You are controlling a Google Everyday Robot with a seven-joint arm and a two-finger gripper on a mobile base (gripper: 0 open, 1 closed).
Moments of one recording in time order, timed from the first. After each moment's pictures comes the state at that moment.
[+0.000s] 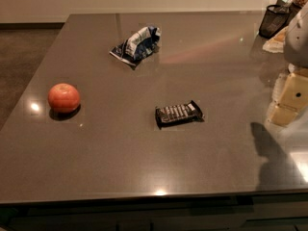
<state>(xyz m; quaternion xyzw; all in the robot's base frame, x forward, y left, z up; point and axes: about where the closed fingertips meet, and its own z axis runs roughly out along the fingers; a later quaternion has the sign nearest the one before) 0.438 -0.217 0.976 -0.60 0.78 -0.03 0.16</state>
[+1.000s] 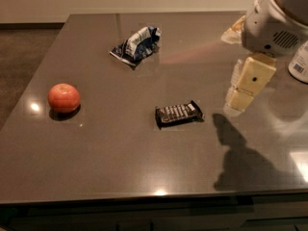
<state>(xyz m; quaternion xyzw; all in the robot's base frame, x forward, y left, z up) 0.465 -0.142 0.984 -0.64 0.74 0.03 0.21</state>
